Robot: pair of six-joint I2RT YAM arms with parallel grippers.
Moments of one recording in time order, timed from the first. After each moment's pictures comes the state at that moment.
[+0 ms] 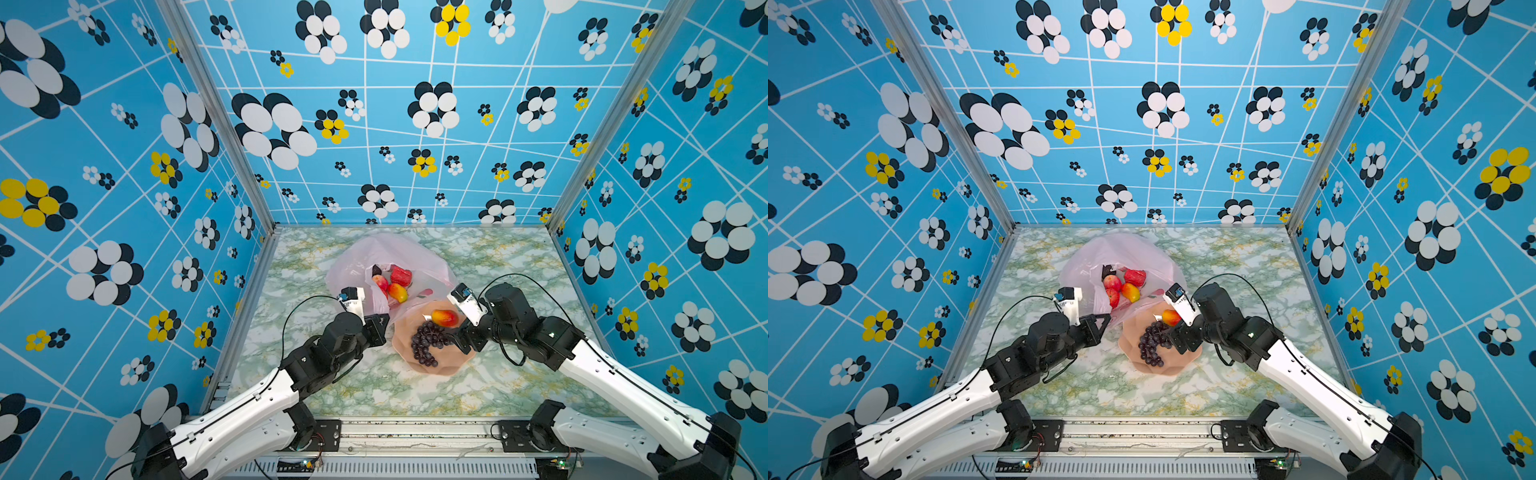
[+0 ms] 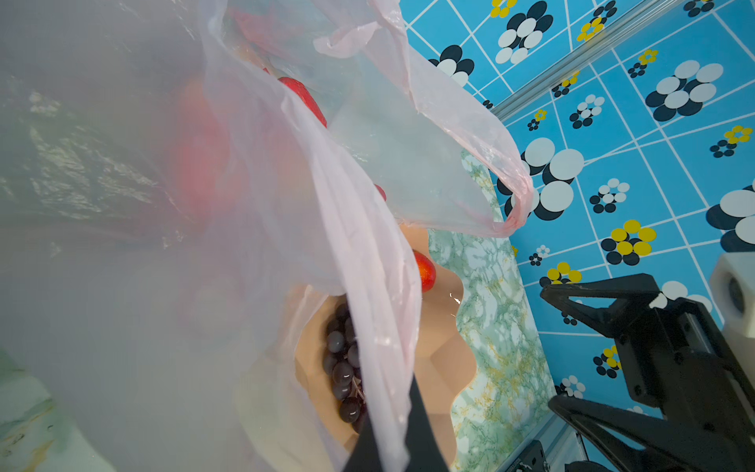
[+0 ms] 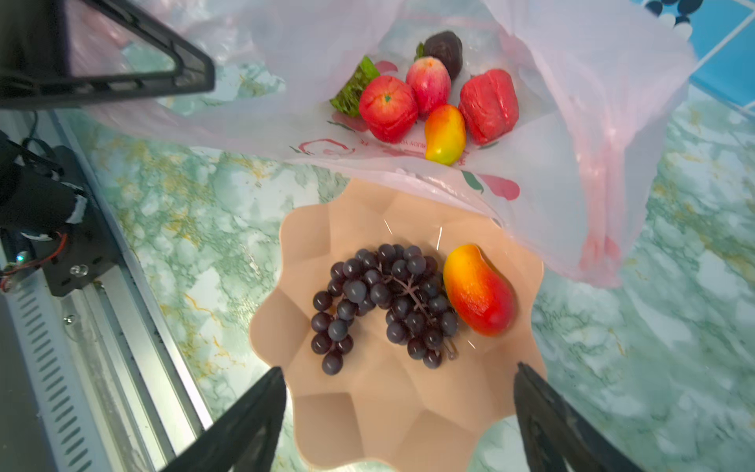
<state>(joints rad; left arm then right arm) -0.83 0.84 0.58 -0.15 -0.14 -0.91 0.72 1.01 0.90 -0.66 -0.06 -0.13</state>
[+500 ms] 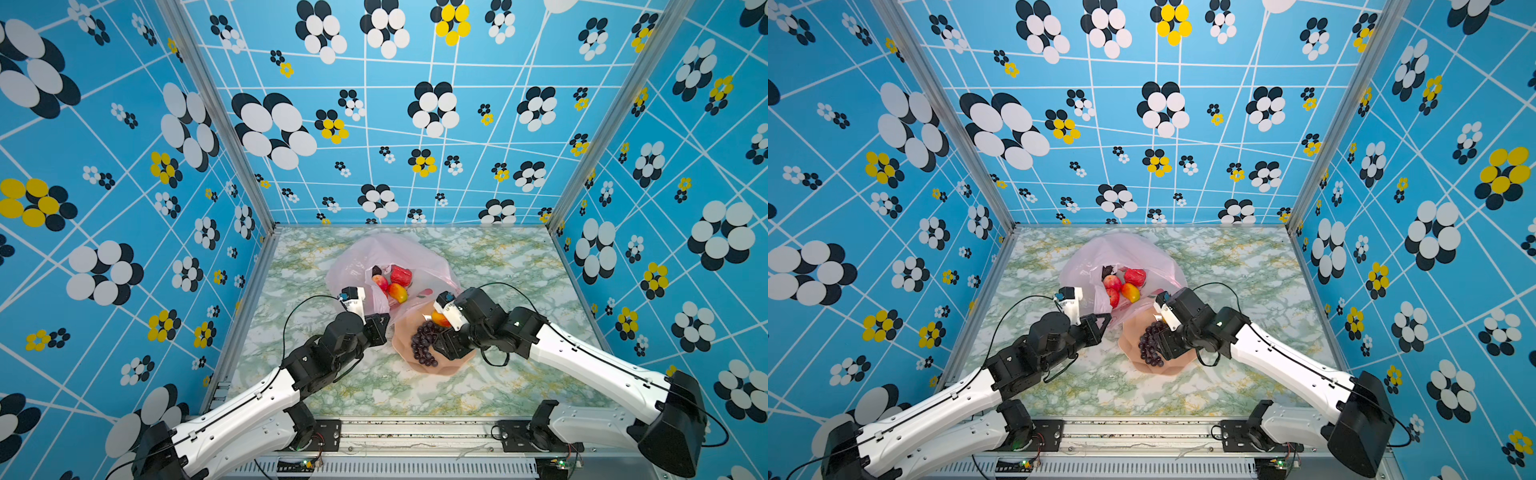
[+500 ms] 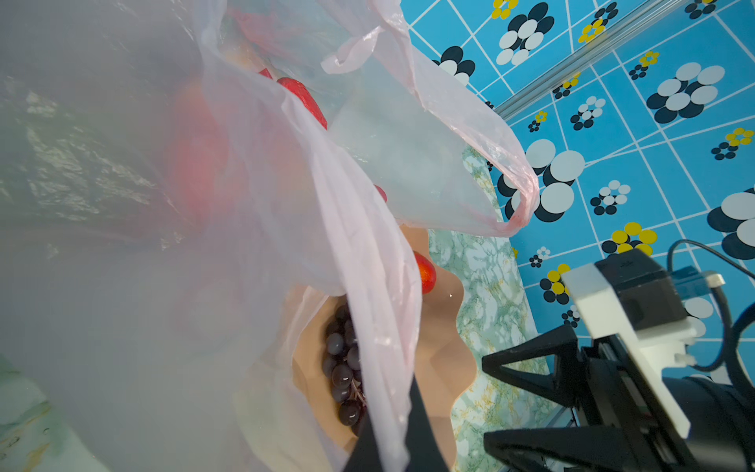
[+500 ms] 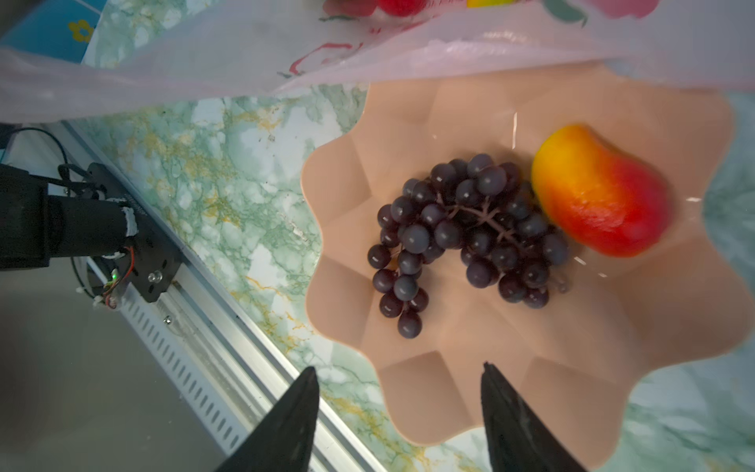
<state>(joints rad) -0.83 0.85 0.58 -0.14 -0.14 -0.92 0.84 1.25 0.98 -0.78 -0.15 0.36</state>
